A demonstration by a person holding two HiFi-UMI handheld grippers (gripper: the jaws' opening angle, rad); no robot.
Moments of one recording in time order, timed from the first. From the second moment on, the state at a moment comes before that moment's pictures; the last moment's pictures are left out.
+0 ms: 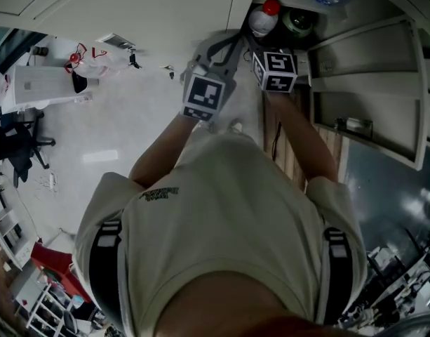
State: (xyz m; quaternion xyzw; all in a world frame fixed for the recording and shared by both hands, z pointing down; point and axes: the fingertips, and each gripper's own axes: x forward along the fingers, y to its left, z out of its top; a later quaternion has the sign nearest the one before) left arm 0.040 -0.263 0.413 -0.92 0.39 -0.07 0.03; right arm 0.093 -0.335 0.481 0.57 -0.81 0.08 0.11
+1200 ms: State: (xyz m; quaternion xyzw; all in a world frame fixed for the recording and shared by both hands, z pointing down) left arm 0.023 -0.258 0.380 -0.91 0.40 -0.07 0.05; right arm 0.103 -0.299 0.395 0.56 -0.82 0.02 0.05
